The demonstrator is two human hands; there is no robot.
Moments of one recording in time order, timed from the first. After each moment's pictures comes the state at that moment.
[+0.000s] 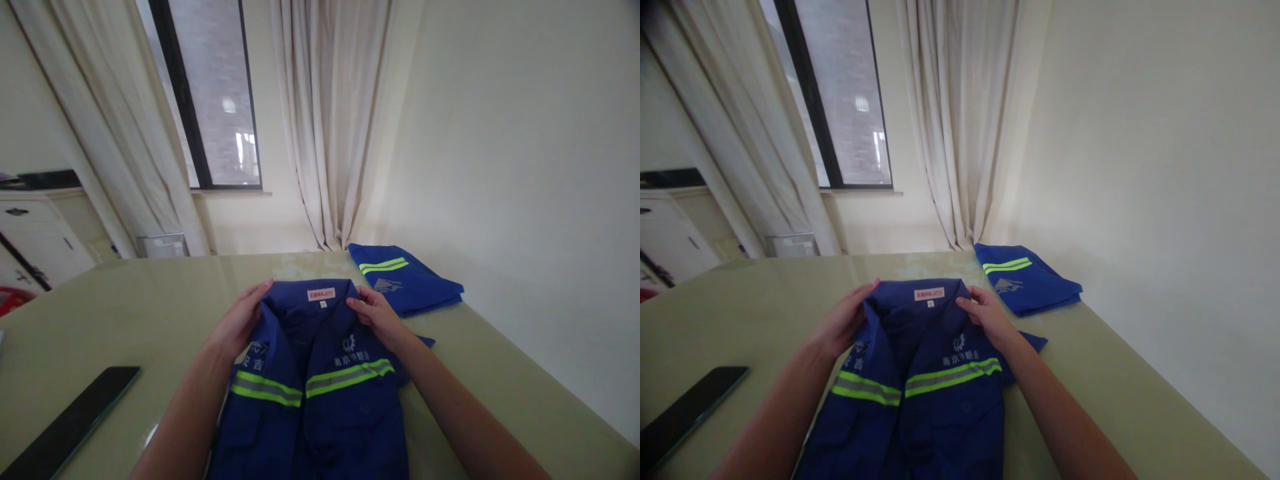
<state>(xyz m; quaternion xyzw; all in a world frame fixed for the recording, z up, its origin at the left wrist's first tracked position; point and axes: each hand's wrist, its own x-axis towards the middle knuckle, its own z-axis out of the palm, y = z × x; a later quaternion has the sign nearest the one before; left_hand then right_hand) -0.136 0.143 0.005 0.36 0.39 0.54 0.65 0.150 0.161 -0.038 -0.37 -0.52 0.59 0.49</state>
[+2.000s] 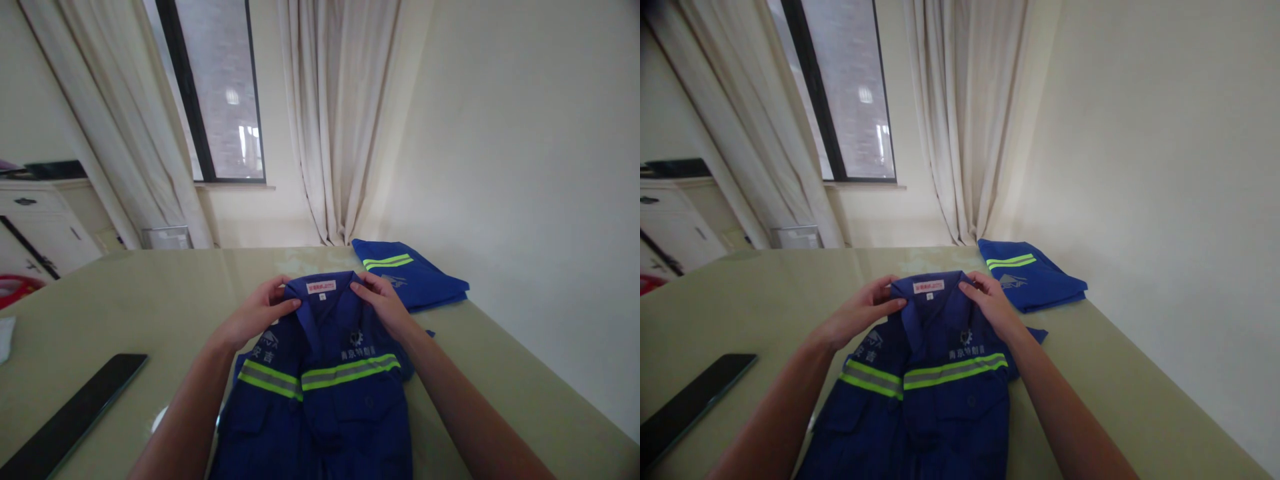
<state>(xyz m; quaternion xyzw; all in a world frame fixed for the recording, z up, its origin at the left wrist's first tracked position) -0.136 0.135 0.011 0.64 0.37 0.39 0.55 0.144 0.159 -0.012 -0.39 -0.60 0.47 0.51</state>
